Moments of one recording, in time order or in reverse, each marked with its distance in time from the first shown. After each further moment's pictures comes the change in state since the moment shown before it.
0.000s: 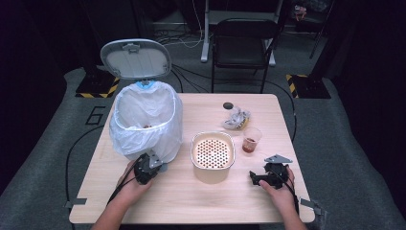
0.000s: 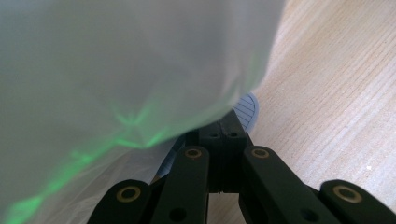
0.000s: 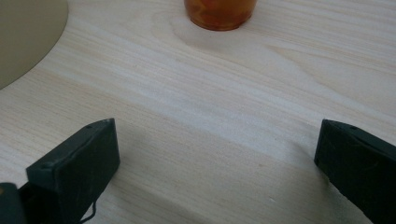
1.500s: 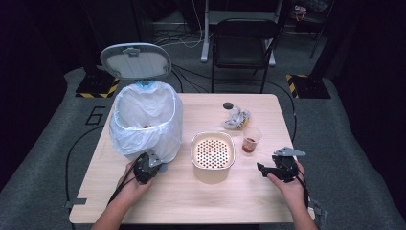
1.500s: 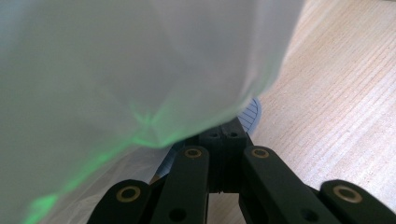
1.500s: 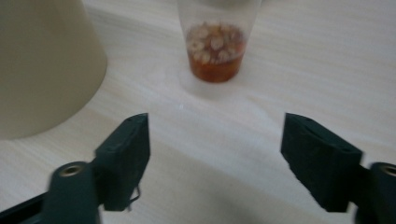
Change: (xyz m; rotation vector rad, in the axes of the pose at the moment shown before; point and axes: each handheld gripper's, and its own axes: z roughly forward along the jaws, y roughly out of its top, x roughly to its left) left arm 0.001 0.000 0.000 -0.003 0.002 -0.017; right arm -0.016 0.031 -0.040 -0.056 0.072 -0.015
